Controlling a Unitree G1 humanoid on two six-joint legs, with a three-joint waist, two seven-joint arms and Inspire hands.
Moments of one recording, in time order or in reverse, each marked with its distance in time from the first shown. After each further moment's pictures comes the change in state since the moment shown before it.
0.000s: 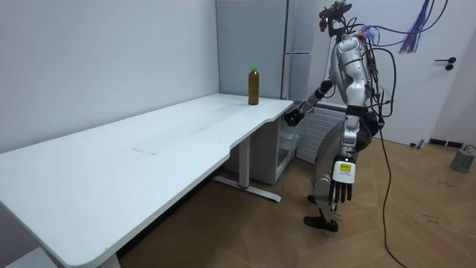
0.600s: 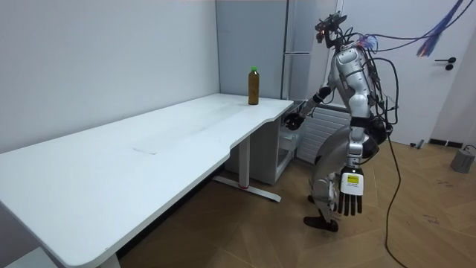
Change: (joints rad) left arm -0.022 0.015 -0.080 -0.014 0.000 0.010 0.069; right arm -0.091 -0.080 0.046 -0.014 0.027 -0.002 -0.166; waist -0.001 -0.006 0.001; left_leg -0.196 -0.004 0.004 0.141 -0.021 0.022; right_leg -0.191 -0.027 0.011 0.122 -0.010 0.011
